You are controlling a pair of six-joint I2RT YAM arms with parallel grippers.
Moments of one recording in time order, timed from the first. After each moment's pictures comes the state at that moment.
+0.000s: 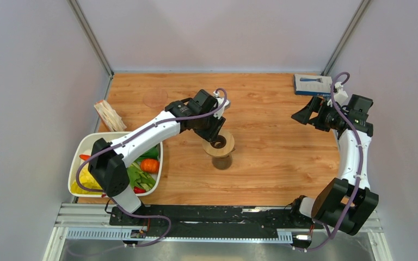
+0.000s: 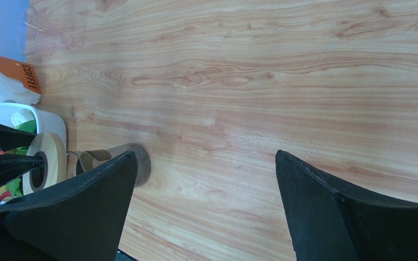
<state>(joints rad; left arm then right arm) -0.78 1.63 1.47 -0.80 0.09 -0.10 -0.44 1.25 1.10 -0.63 -0.78 0.03</state>
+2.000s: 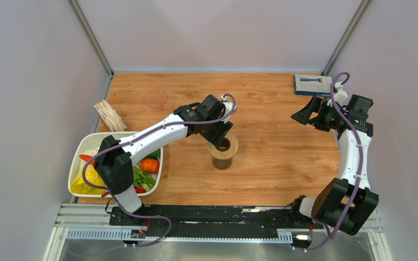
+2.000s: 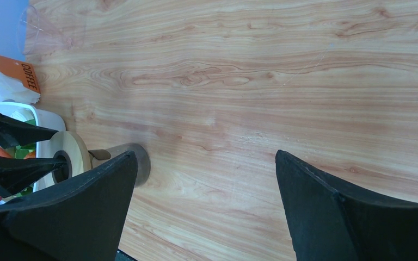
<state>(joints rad) -0.84 1.68 1.44 -0.71 0.02 -0.07 -0.44 1.25 1.09 -0.63 -0.78 0.03</state>
